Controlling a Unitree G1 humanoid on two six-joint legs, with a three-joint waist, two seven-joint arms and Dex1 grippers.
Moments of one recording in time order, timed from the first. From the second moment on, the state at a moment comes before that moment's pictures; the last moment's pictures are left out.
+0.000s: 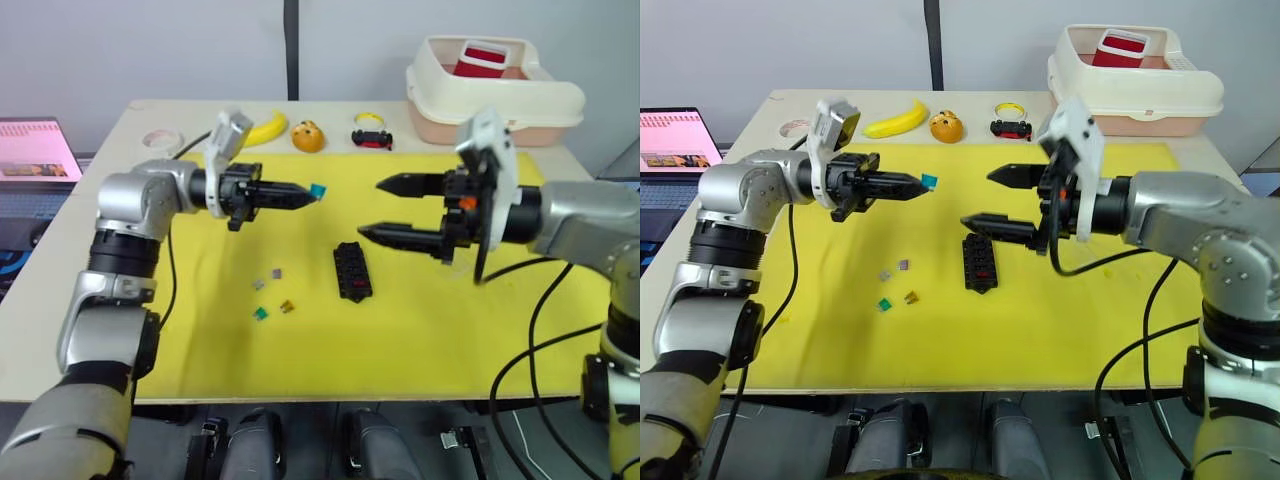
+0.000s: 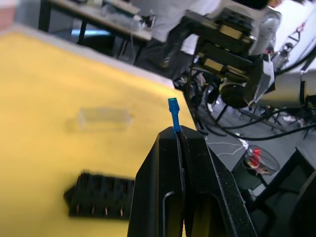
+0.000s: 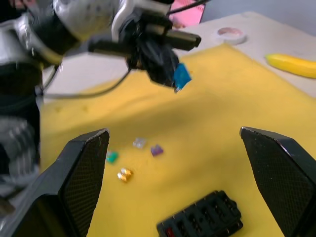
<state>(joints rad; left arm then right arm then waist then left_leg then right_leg) -1.05 0.52 -0.05 0.42 -0.56 0.75 -1.53 -0.81 -0.79 -0.19 -0.45 1.08 1.25 0.60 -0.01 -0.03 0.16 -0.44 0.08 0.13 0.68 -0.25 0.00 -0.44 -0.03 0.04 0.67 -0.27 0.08</state>
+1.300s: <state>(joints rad) -0.99 0.47 -0.04 0.26 -0.62 0.70 -1.47 -0.90 -0.76 -0.16 -0.31 1.51 1.30 0.18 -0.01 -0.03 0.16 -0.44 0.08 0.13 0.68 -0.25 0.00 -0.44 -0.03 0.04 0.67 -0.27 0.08</state>
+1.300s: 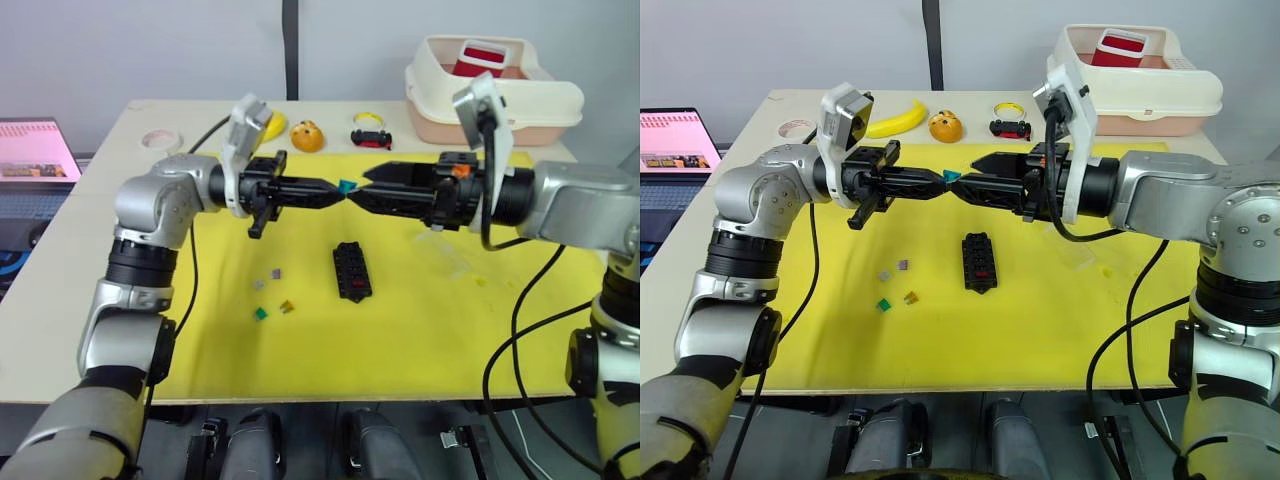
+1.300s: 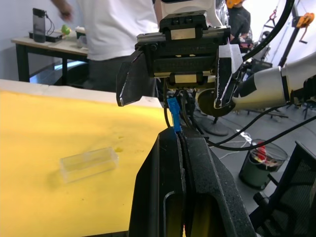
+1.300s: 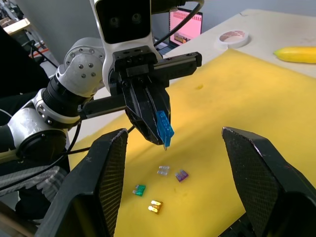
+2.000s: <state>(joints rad) -0.99 0.46 -0.06 0.25 -0.62 0.68 -1.47 -0.90 -0.78 -0.13 -0.31 1.54 1.28 0.15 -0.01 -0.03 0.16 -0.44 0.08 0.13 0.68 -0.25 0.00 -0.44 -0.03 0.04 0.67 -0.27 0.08</state>
